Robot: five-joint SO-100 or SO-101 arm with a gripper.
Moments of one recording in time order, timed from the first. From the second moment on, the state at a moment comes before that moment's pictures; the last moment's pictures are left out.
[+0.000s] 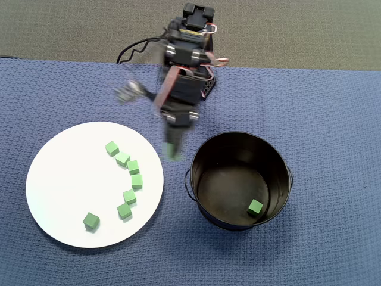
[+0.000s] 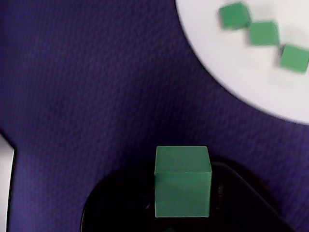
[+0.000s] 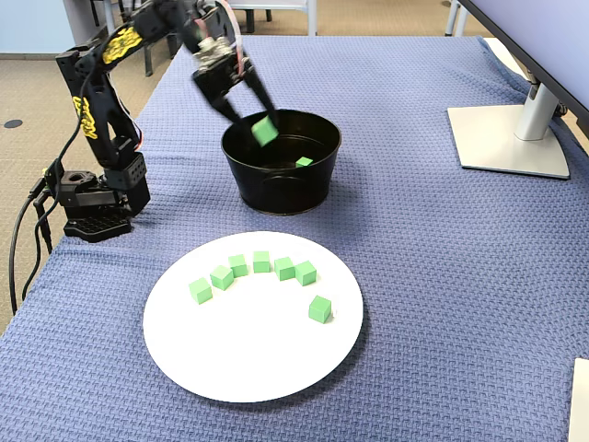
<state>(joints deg) 3.9 99.2 69.2 83.4 -27.0</state>
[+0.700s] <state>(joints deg) -10.2 90.3 70.1 80.1 -25.1</state>
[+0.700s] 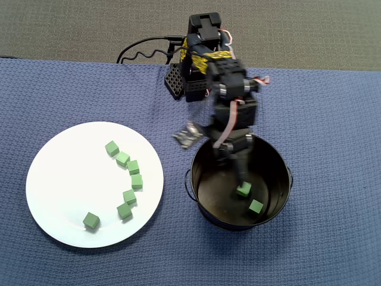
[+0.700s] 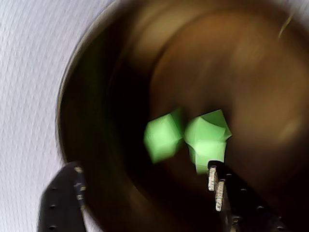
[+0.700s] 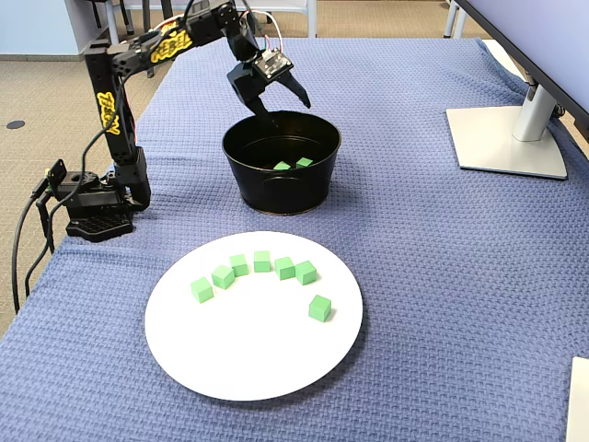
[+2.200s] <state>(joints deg) 30.0 84.5 78.8 70.8 -12.3</state>
